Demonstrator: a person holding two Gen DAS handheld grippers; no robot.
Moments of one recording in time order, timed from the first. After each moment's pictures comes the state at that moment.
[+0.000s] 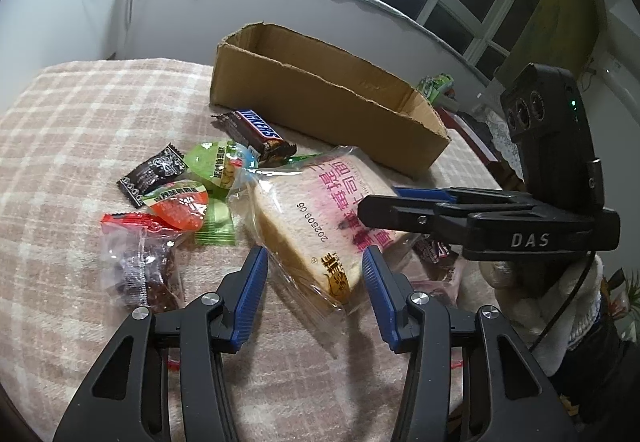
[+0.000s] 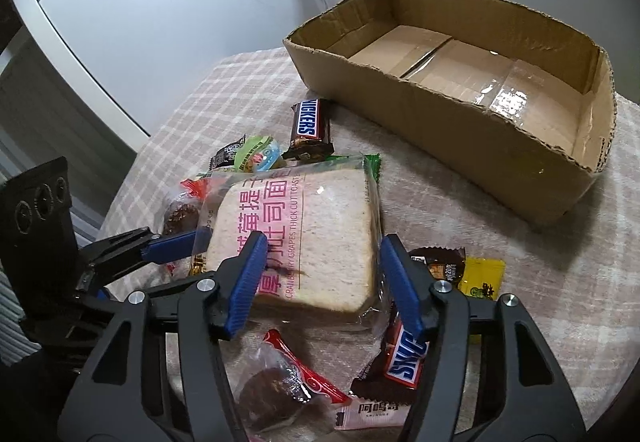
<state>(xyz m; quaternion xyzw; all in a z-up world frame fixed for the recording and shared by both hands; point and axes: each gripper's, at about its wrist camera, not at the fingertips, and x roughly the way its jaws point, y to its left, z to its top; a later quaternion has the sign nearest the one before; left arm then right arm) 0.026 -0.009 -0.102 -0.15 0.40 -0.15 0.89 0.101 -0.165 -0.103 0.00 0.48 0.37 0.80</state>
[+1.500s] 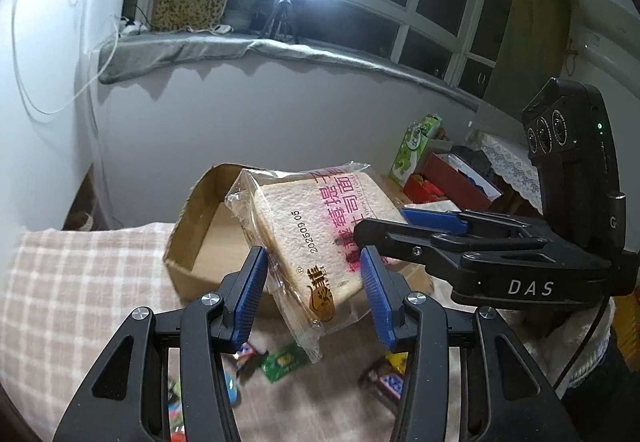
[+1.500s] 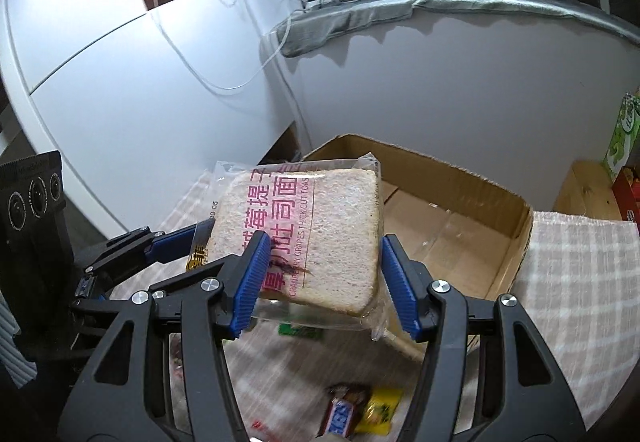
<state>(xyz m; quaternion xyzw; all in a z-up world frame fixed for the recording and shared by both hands) 0.123 -0.039 -0.011 -0.07 0.32 -0.16 0.93 0.178 -0.190 -0.001 0.02 0.37 0.31 0.87</state>
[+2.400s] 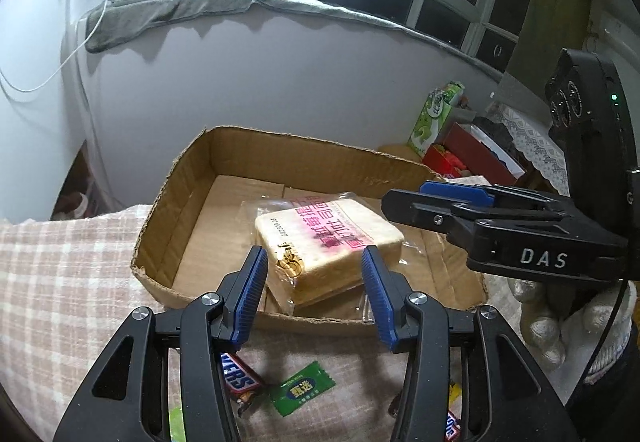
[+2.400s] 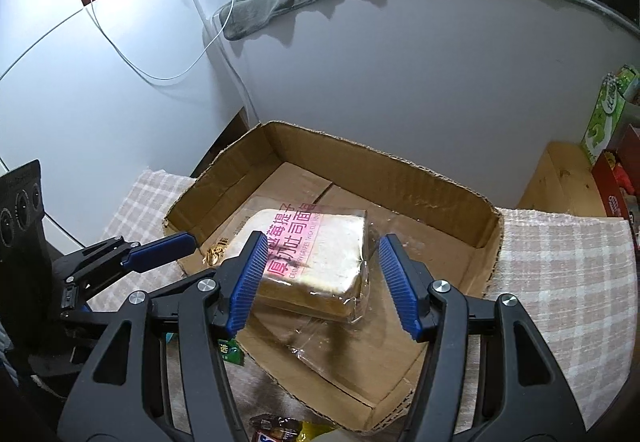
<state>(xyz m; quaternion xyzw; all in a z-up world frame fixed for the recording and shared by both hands) 0.163 -0.052 -0.041 -0.06 0.38 -0.14 0.91 0.224 -0.202 -0.031 0.01 0.41 0.25 0.88</state>
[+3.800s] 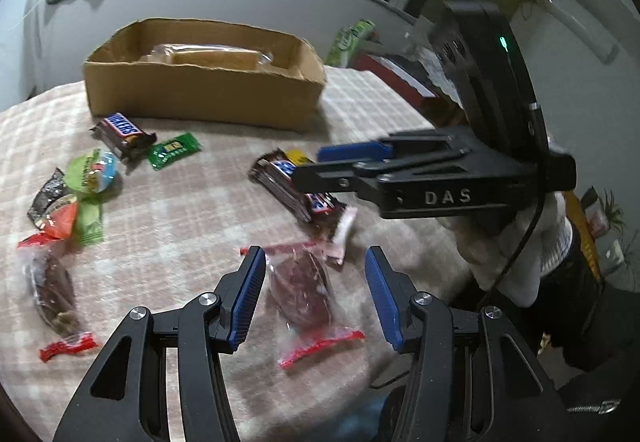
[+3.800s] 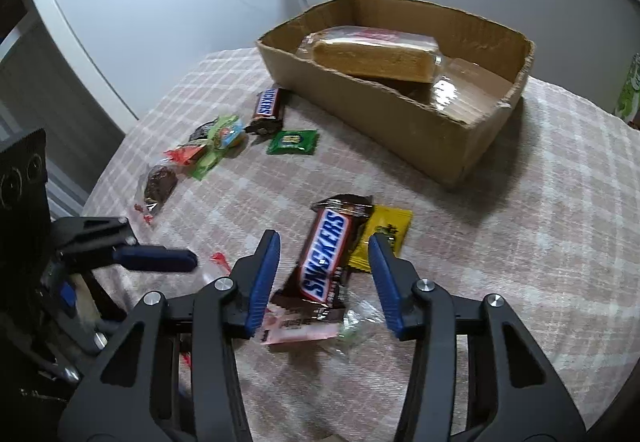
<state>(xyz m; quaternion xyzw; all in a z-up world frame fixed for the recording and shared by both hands) 0.007 -0.086 -0.080 -0.06 0.43 -0.27 0.86 0.081 -0.216 -0.093 -0.05 0.46 0.34 0.82</state>
